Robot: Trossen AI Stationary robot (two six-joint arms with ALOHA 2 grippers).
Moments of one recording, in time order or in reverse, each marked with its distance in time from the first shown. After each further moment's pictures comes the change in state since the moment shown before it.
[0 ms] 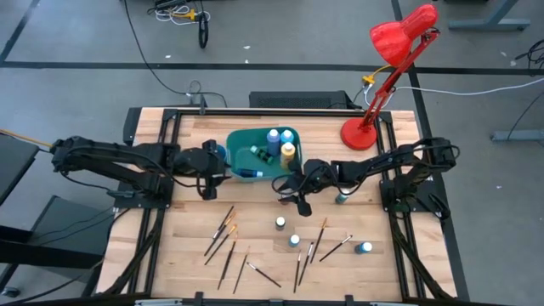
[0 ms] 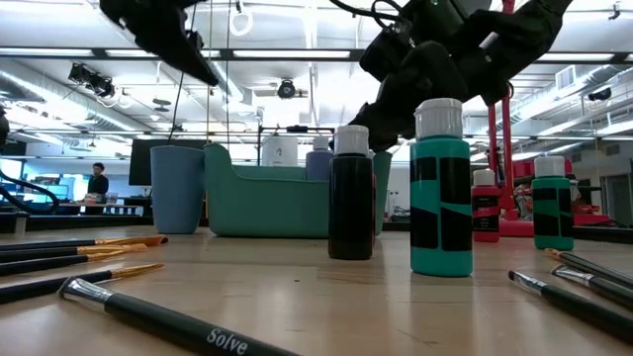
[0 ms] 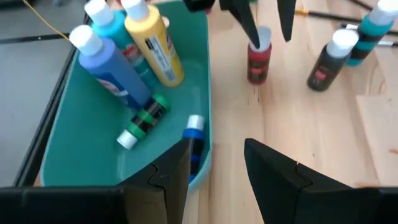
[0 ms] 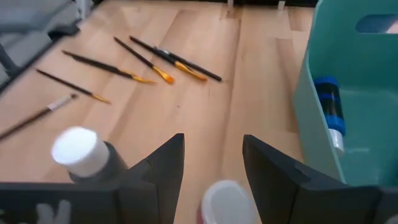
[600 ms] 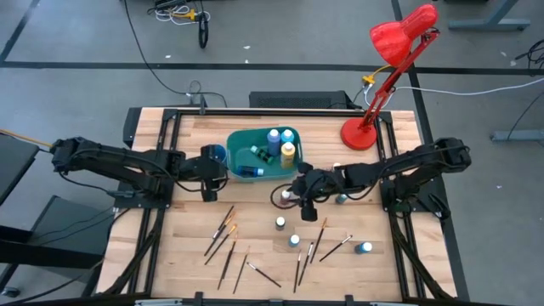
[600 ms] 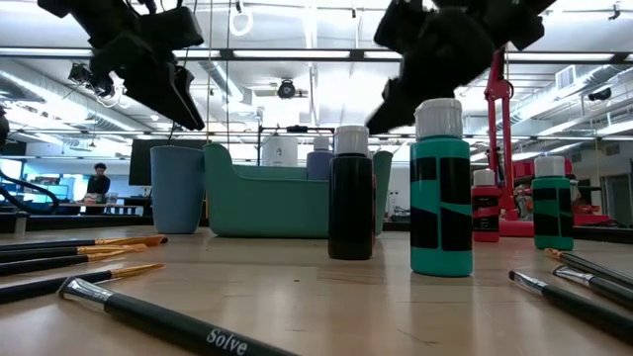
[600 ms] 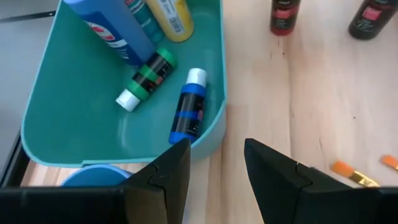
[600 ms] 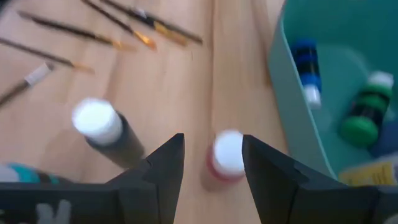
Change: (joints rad) left arm -0.001 0.000 -0.167 0.074 -0.075 0.001; right arm 0.112 -0.134 0.116 -0.443 0.274 0.091
